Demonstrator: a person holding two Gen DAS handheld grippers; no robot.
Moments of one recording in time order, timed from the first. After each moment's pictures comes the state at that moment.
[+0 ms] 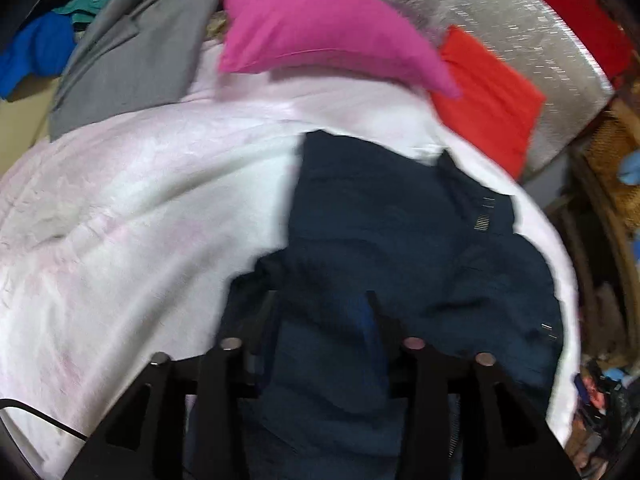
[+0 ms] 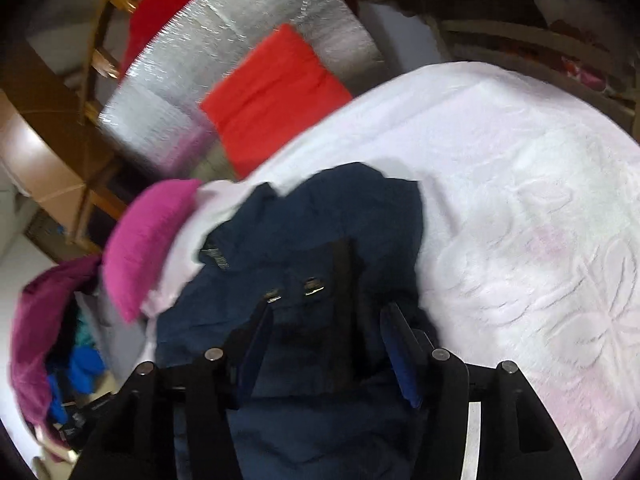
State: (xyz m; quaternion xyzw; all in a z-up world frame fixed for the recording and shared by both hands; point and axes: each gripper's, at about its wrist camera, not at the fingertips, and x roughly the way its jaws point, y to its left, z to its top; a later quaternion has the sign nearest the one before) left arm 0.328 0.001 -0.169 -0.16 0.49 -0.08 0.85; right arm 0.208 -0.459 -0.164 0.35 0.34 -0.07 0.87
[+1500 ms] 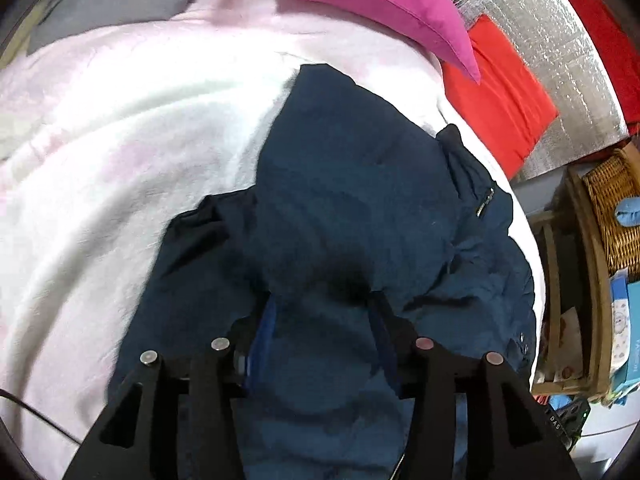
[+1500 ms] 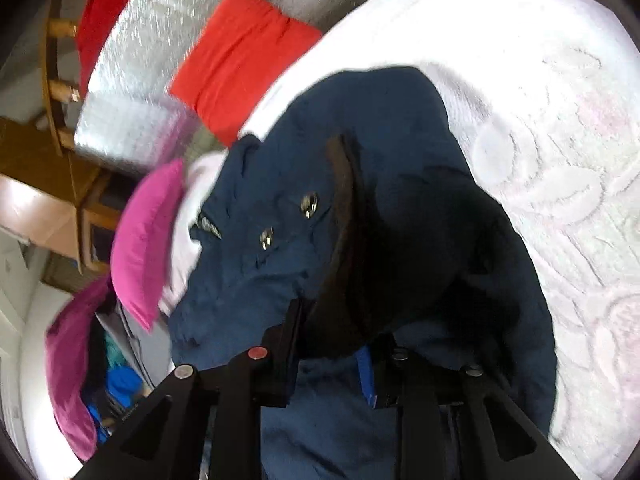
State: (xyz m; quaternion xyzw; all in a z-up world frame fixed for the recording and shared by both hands) left arm 0.351 -0.010 -0.200 -0.25 0.56 -0.08 0.79; right arm 0.241 -0.442 -0.226 0.45 0.41 -0.06 0.79
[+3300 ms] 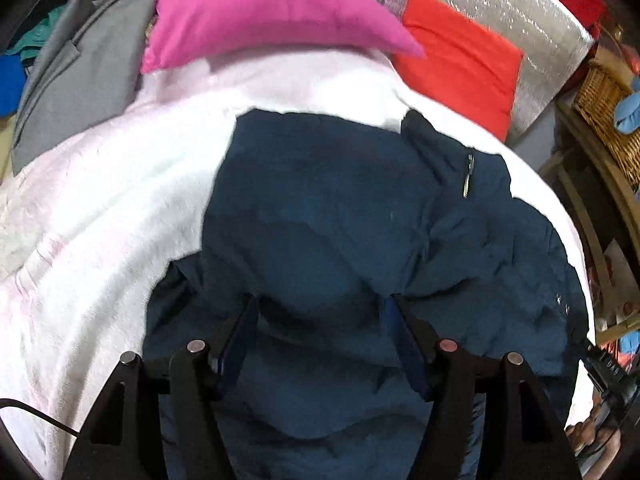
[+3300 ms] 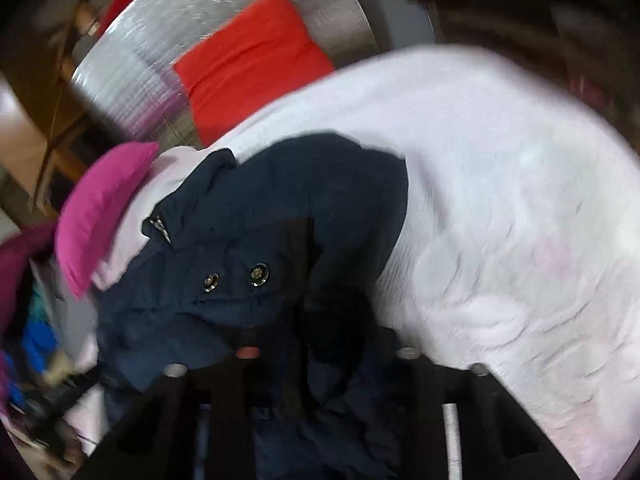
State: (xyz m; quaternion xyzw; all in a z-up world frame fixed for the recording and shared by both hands) left arm 0.359 -0.056 -0.186 -0.10 0.50 -0.09 0.85; right arm 0.243 -0.459 -0.192 0.25 0.41 -0.13 0.87
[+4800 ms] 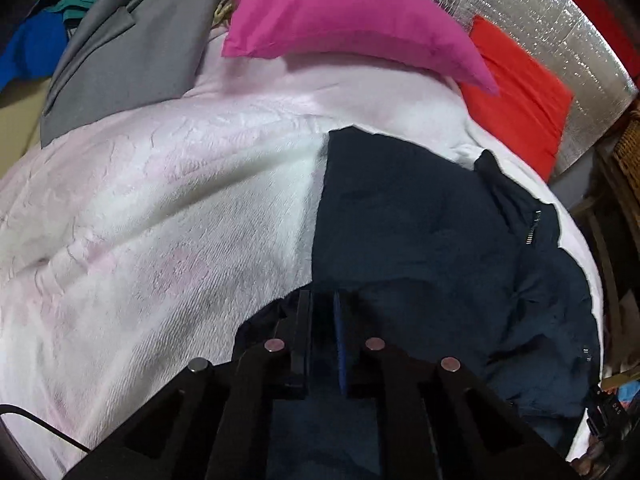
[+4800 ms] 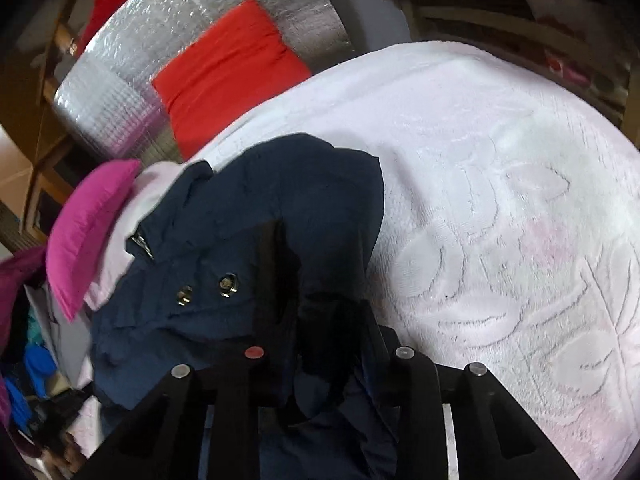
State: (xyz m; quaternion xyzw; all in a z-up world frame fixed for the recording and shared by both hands) left arm 0.387 0.010 -0.201 -0.14 0.51 -0.03 0.85; right arm 0.238 -0.479 -0.207 0.31 0.40 -0.15 0.85
